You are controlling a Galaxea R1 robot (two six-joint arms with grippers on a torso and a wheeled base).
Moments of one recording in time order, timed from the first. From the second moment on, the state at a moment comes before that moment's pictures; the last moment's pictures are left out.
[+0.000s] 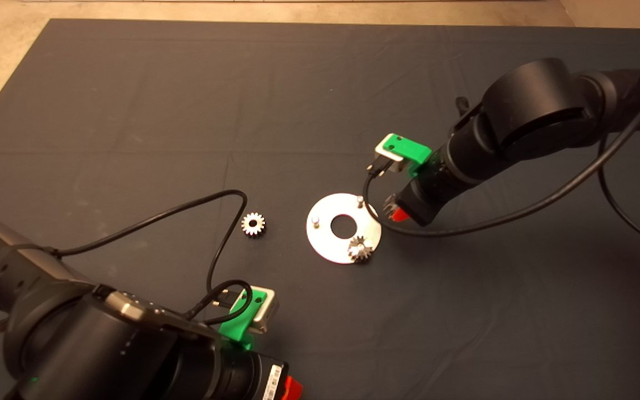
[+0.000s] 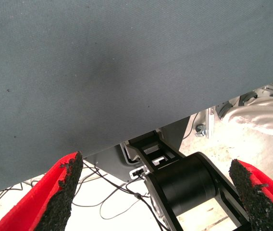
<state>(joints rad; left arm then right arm) -0.11 2.46 -0.34 0.62 1.53 -1.78 0.44 2.59 -0.90 -0.34 -1.42 0.87</state>
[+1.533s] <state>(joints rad) -0.11 2.46 -0.34 0.62 1.53 -1.78 0.38 2.75 -1.14 -0.35 -1.43 0.84</state>
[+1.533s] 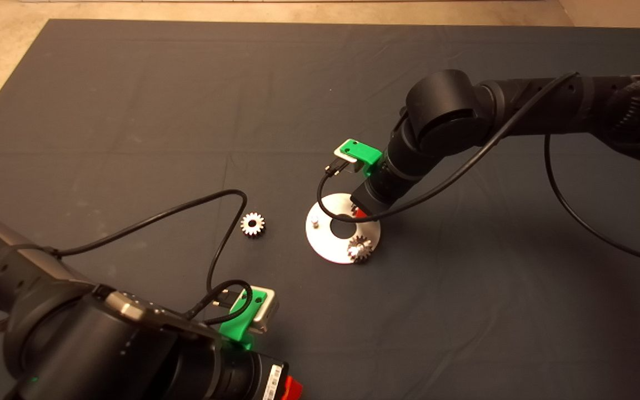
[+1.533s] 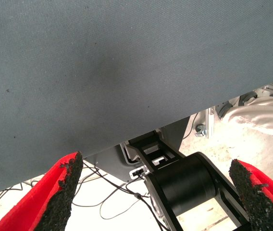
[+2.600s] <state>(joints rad) -0.11 2.46 -0.34 0.62 1.53 -1.78 0.38 2.76 -1.23 -0.35 -1.42 0.80</state>
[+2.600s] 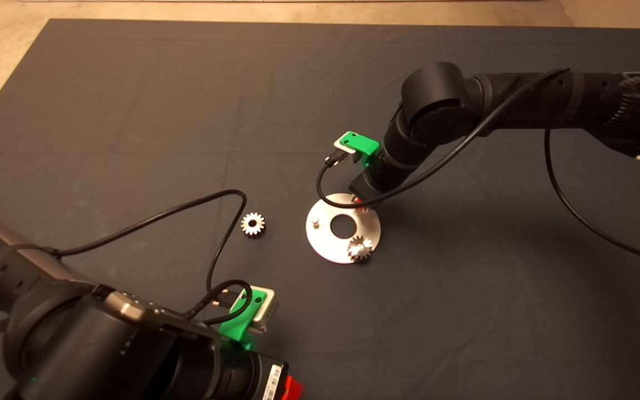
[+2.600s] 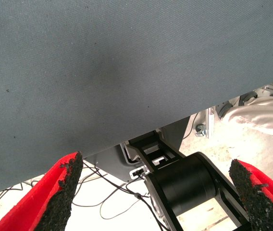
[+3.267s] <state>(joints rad) -0.11 2.46 -0.34 0.62 1.53 -1.78 0.38 2.77 -1.25 -0.35 -1.42 0.79</state>
